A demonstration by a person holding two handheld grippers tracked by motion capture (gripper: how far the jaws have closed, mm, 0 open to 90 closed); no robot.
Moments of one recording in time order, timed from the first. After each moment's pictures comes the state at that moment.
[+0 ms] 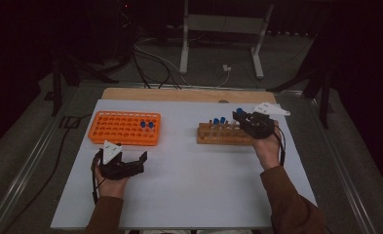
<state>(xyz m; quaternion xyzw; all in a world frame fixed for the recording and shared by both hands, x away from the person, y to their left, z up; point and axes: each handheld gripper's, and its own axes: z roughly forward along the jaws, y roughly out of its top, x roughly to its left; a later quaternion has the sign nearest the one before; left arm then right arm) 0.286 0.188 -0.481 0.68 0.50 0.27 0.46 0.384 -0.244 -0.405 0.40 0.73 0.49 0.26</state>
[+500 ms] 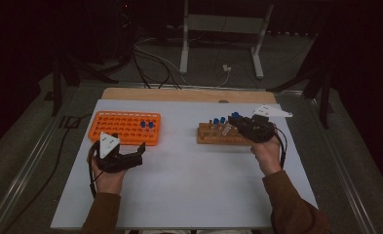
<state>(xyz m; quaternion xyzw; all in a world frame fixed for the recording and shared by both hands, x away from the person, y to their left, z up) 0.292 0.182 -0.447 0.68 0.47 0.31 0.47 0.369 -0.236 -0.401 0.38 0.74 0.52 0.19</state>
